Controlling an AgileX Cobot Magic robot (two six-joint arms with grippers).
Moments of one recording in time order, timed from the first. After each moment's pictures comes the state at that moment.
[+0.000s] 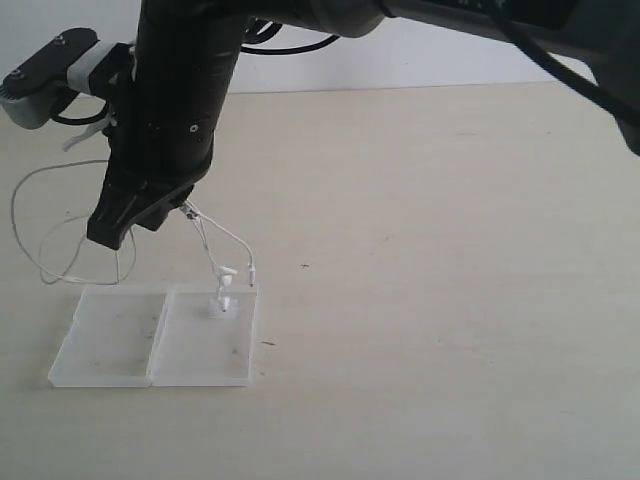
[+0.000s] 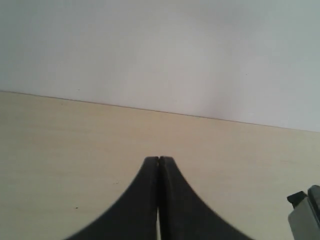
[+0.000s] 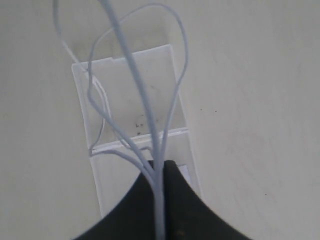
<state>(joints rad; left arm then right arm) 0.38 0.90 -0.75 -1.07 0.55 0.88 0.88 2.13 -1.93 0.22 1.10 -0.49</state>
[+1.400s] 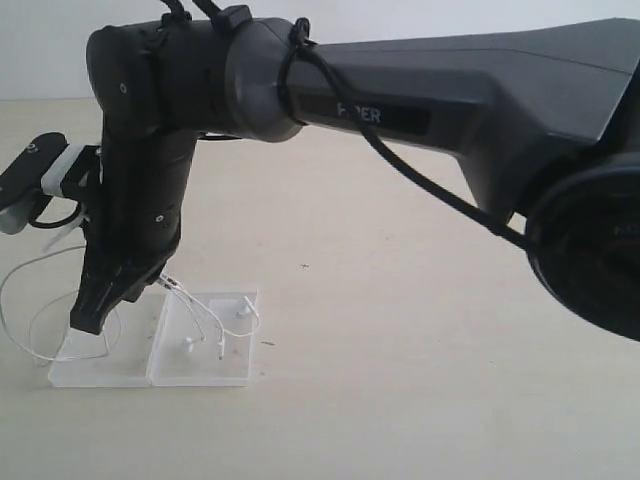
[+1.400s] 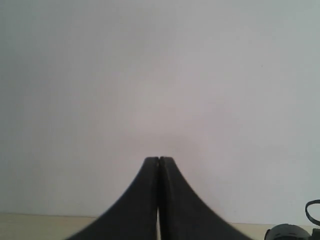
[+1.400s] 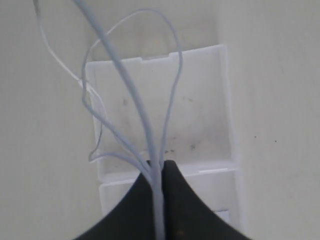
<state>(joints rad) 0.25 0.24 -0.64 -0.74 0.41 0.50 0.95 2.28 -1.93 0.24 1.02 -0.53</state>
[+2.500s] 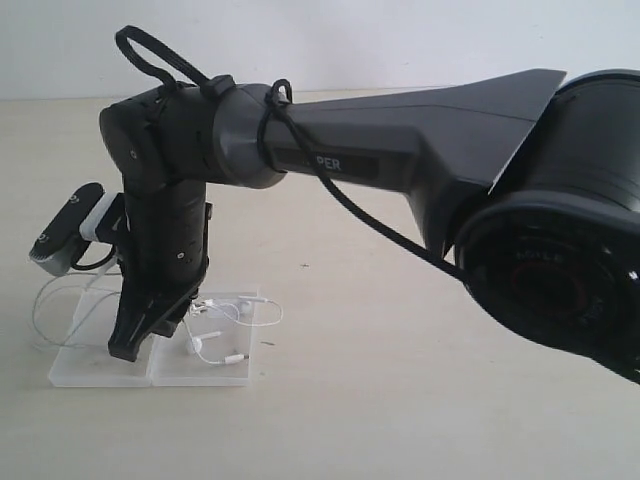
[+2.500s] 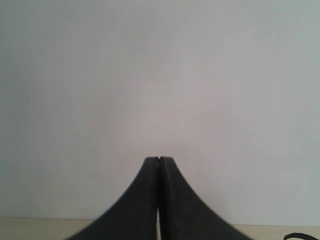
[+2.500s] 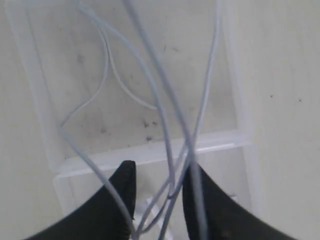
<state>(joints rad) 0.24 0.24 -0.63 -0.71 0.39 0.50 0.95 2.38 -1.93 0.14 1.03 -0.43</state>
